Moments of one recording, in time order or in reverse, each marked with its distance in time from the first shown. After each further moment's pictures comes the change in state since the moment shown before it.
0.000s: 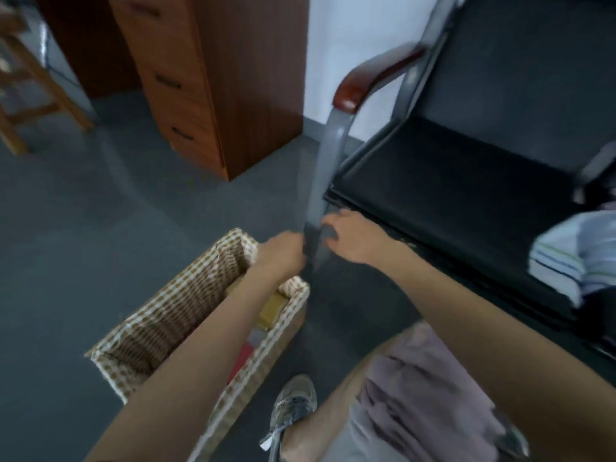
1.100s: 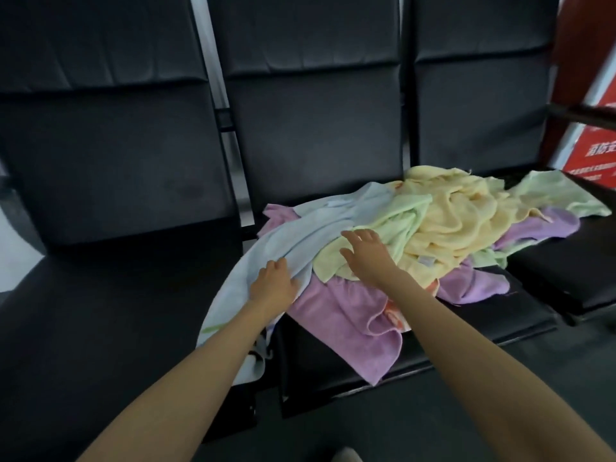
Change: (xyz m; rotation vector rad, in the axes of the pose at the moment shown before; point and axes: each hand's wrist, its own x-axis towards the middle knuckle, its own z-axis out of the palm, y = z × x) left_hand 0.107 0.566 0.140 0.065 -0.089 0.720; right_hand -0.314 0.515 -0.052 0.173 0.478 0.998
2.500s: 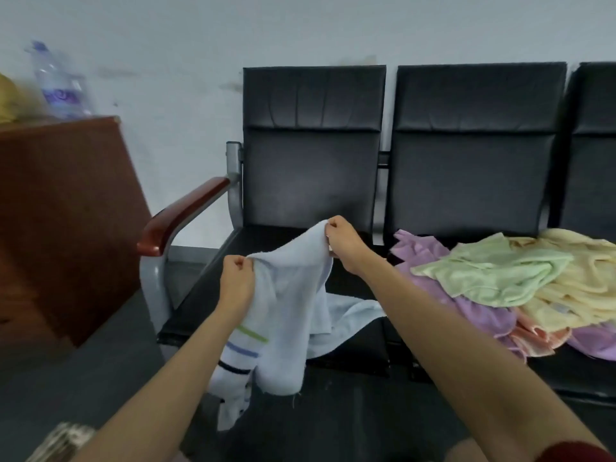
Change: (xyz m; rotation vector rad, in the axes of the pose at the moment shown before) left_hand -0.235 -0.210 -0.159 -0.936 0.755 -0.474; right_hand -0.101 -0.337 -0.024 0.901 -0.199 -0.142
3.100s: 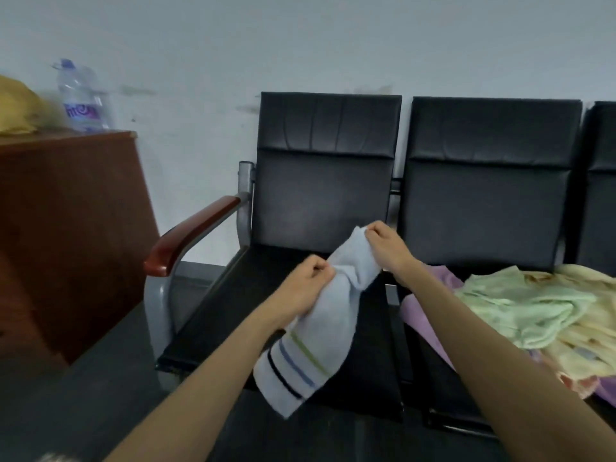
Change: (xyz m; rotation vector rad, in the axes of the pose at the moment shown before) left_hand -0.011 0.068 0.034 0.075 -0.593 0.215; right_hand 0.029 -0.012 -0.051 -0.190 0.114 -0.193
